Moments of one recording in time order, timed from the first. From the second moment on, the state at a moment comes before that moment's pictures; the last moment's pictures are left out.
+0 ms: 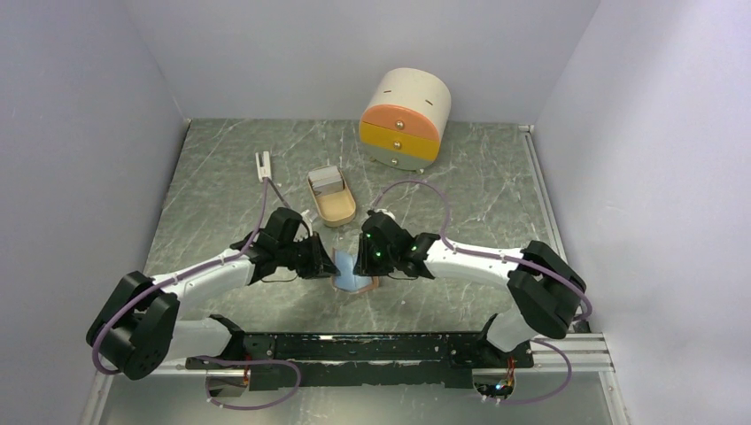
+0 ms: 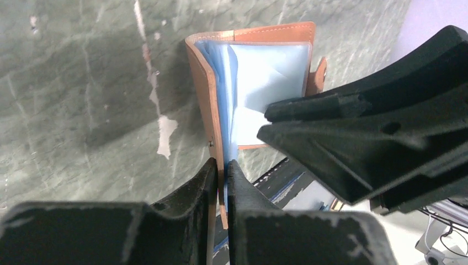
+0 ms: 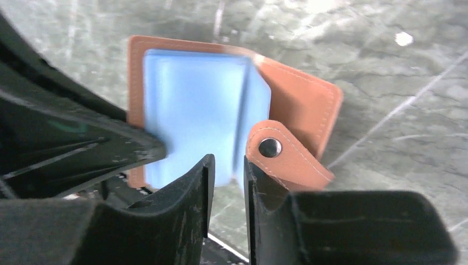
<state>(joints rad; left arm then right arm) -0.58 1.24 0.53 -0.10 0.44 -0.86 0.95 1.51 0.85 -0.20 -0.02 0.81</state>
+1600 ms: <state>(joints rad) -0.45 1.31 0.45 -0.07 0.53 -0.80 0.94 1.71 0.84 0.01 -0.15 0.78</state>
